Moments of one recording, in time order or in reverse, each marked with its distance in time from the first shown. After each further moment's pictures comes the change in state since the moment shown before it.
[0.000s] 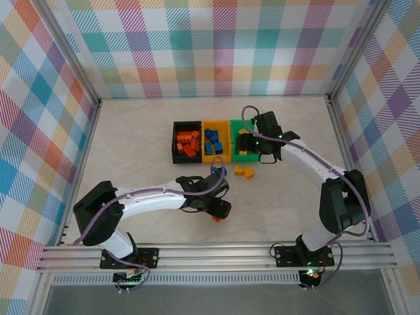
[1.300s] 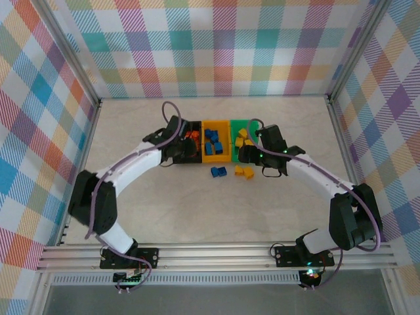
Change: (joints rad) left arm 0.565 0.060 0.287 0.027 -0.064 -0.036; right arm 0.021 -0.137 -0.182 0.062 -0.015 0.052
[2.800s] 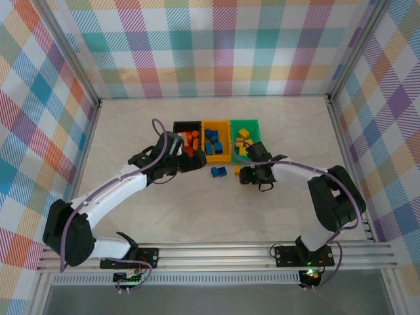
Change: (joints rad) left arm -0.085 -0.354 -0.298 0.050 0.154 -0.150; right arm 0.070 0.194 -0.106 0.006 0.112 -0.088
